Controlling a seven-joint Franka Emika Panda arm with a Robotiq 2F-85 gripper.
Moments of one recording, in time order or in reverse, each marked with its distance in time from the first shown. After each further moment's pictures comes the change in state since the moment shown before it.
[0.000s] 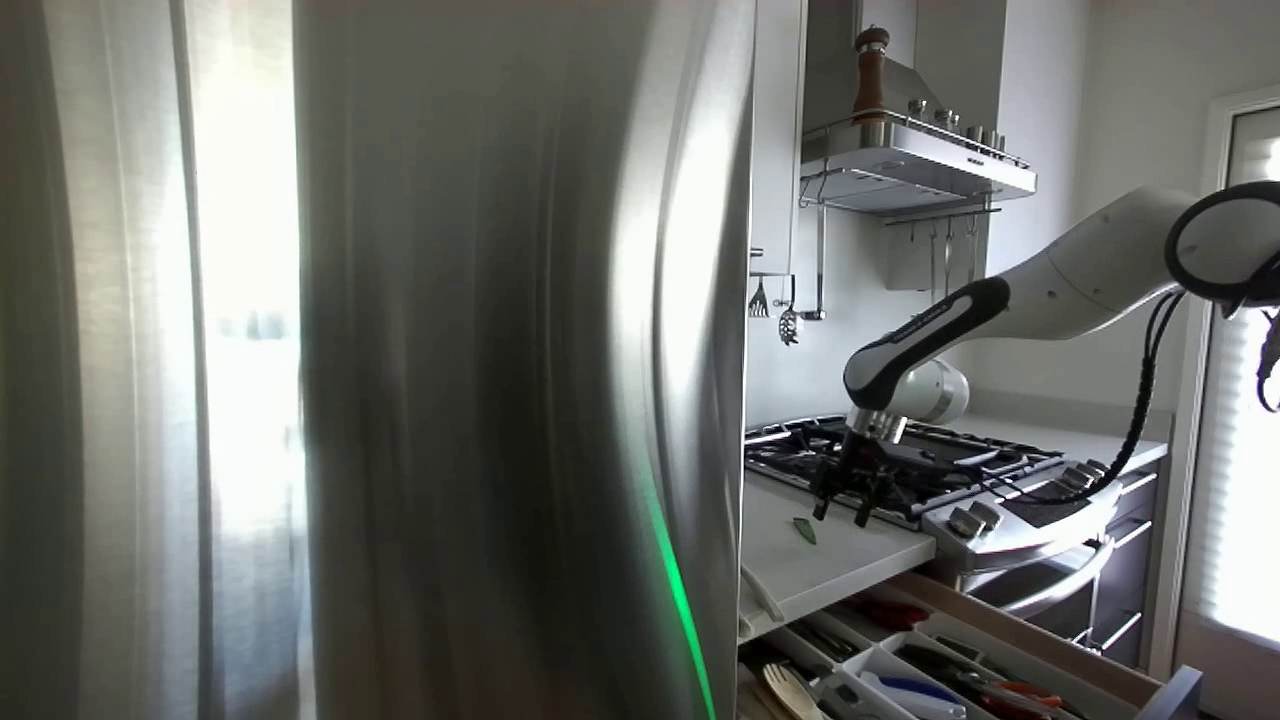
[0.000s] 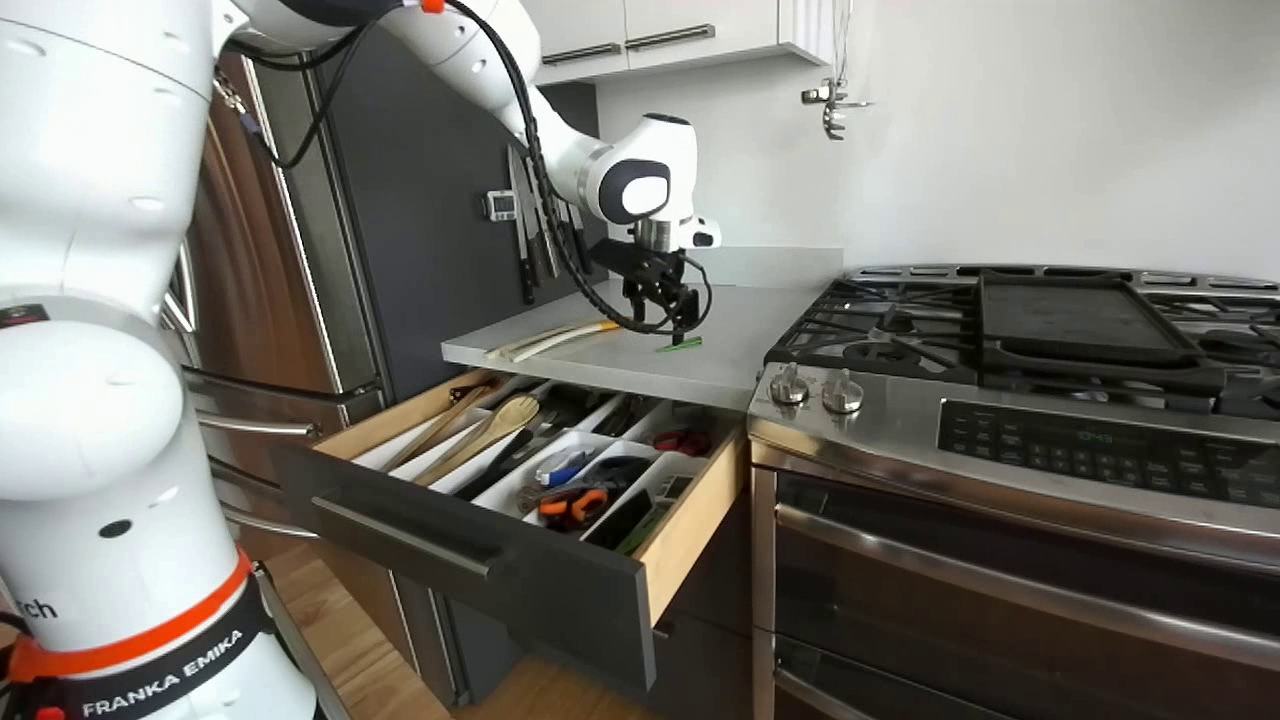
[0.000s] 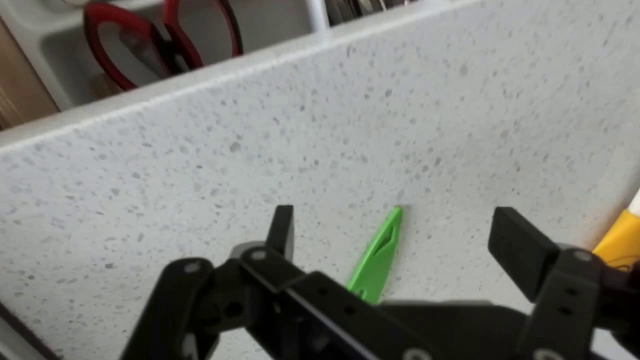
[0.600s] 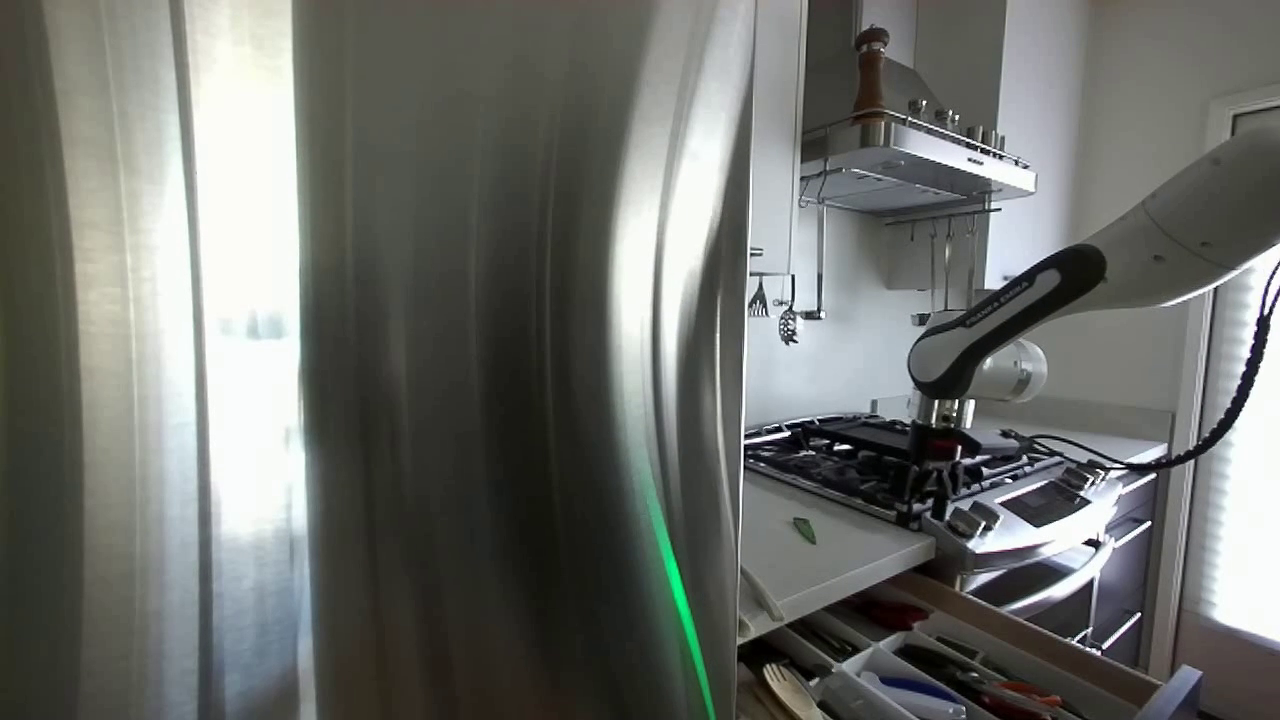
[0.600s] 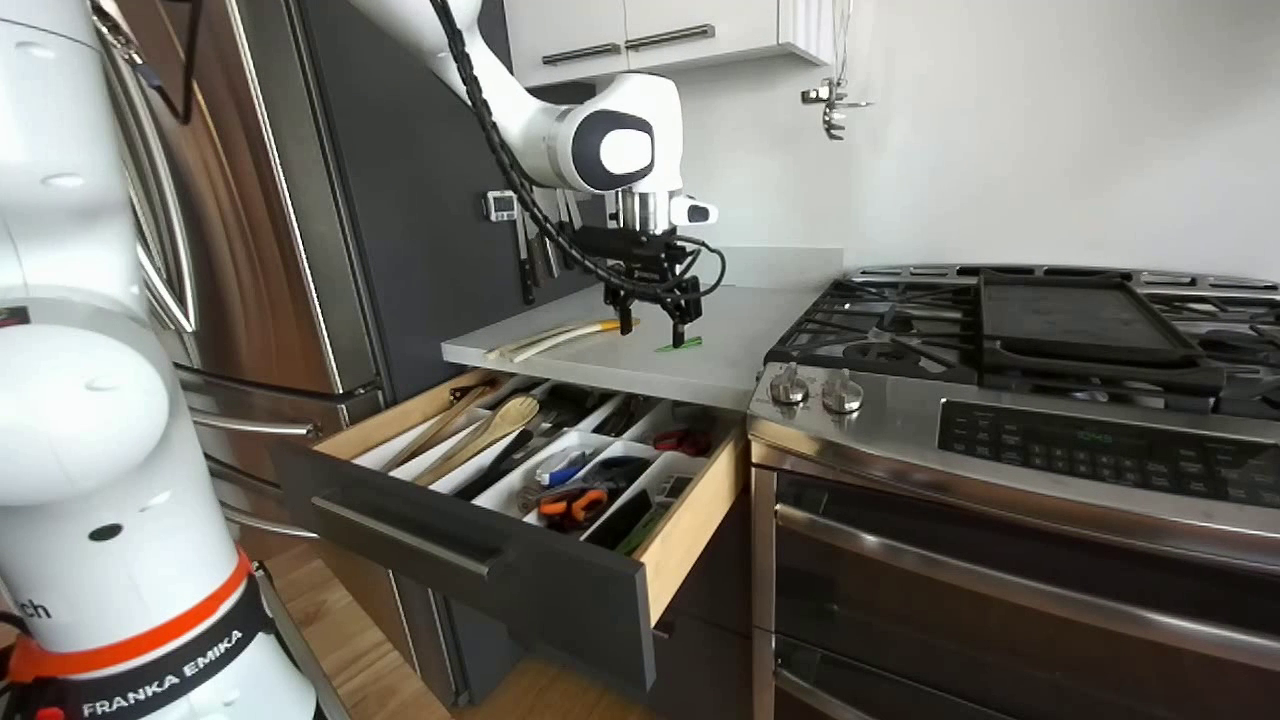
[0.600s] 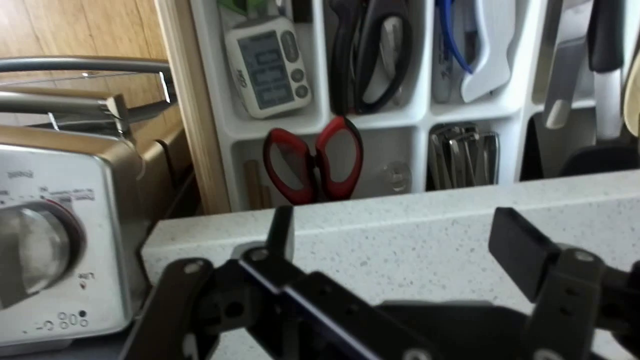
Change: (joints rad) arm -0.059 -0.271 -0.029 -0.275 -0.206 -0.076 -0.131
